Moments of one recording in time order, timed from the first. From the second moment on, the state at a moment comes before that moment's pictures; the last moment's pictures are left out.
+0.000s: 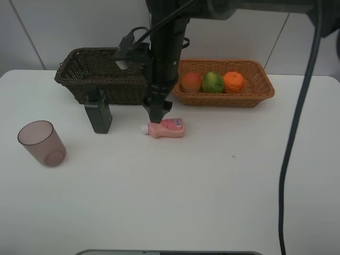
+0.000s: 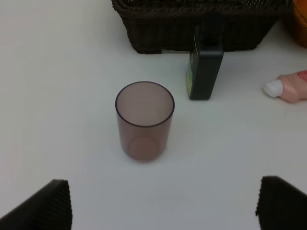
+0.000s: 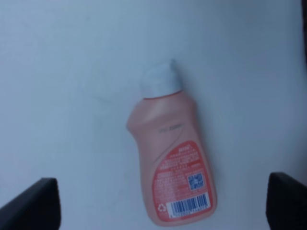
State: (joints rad) left arm -0.02 -0.01 -0.50 -0.08 1.06 0.05; right arm 0.73 2.22 -1.90 -0.05 1.21 -0.76
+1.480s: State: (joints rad) left arm -0.02 -0.01 -0.50 -0.08 1.06 0.05; right arm 0.67 2.27 -1.64 -0.12 0.82 -0.77
